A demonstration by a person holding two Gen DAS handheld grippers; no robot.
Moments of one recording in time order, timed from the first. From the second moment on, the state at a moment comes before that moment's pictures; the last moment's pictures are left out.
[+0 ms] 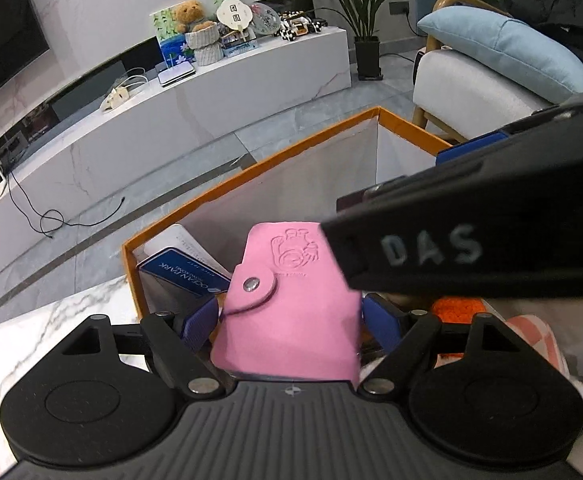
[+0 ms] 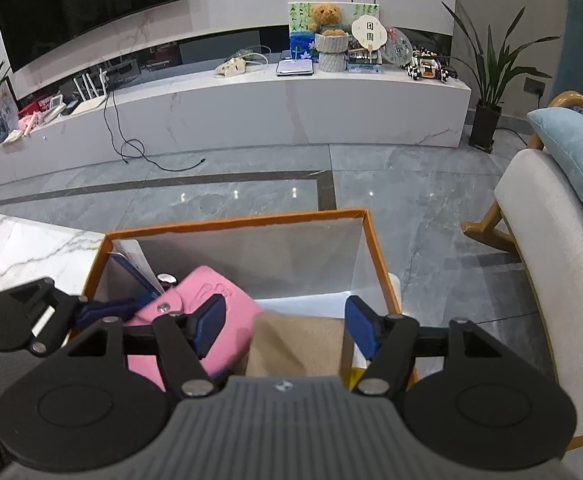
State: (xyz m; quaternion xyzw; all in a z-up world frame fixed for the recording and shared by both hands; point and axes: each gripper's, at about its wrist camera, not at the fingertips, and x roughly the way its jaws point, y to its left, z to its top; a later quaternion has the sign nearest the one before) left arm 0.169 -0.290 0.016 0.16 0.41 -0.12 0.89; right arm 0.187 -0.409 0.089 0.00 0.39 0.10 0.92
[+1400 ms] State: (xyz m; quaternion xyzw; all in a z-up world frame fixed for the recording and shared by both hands) left arm 0.060 -0.253 0.083 0.00 0.33 -0.07 0.94; right arm 0.066 -0.449 0.143 0.00 0.32 0.11 0.94
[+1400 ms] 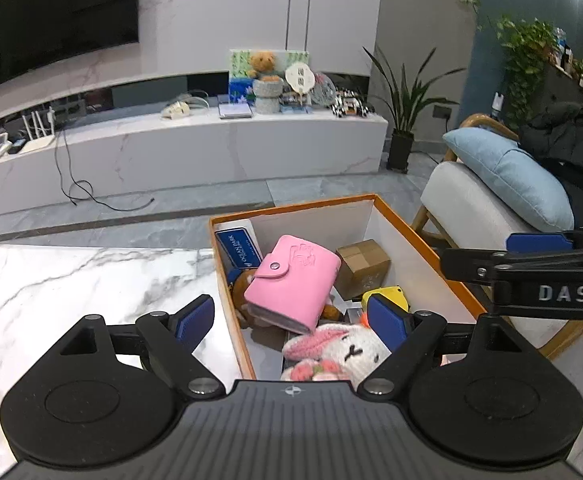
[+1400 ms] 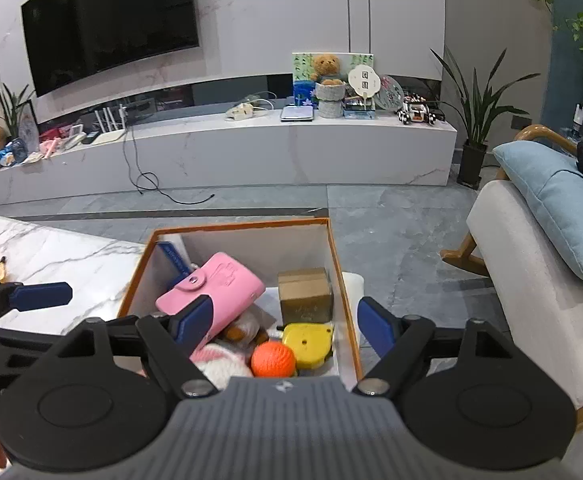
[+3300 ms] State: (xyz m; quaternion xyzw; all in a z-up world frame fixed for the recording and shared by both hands) left arm 0.034 -0.241 0.030 -0.04 0.41 -0.01 0.91; right arm 0.030 -0.429 0.096 -0.06 0.38 0.07 0.92
